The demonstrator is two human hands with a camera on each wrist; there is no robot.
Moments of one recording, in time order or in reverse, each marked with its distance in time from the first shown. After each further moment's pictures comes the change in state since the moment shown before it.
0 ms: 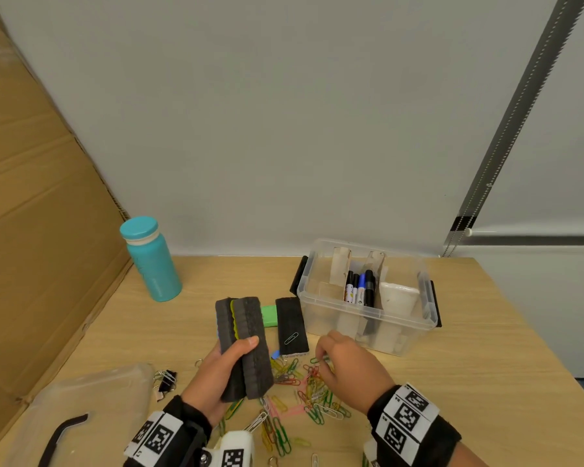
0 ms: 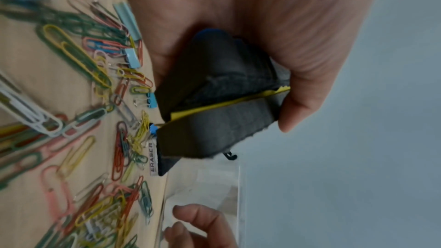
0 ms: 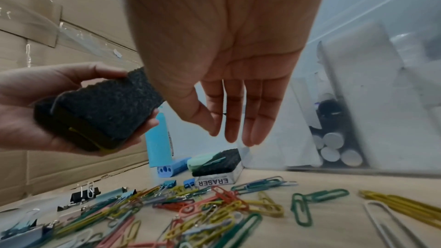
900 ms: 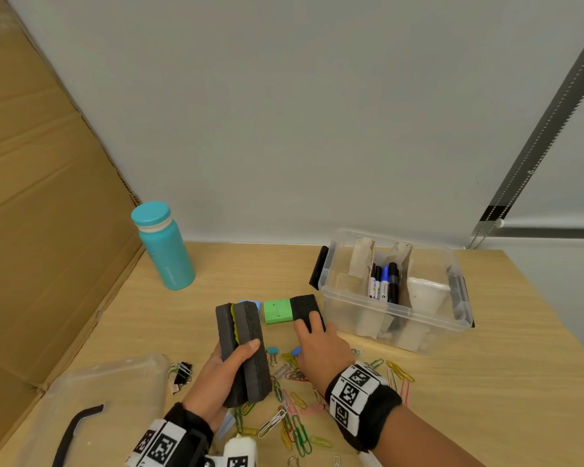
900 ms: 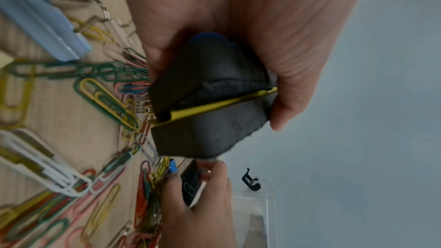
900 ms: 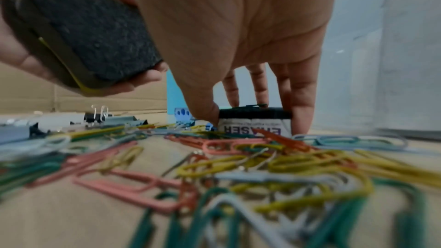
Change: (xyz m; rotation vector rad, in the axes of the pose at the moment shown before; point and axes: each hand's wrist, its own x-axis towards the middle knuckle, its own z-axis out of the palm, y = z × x) left_hand 0.013 -0.010 -0.035 0.066 0.117 -0.055; right_hand 0.066 -0.035 0.063 -0.223 -0.118 0.136
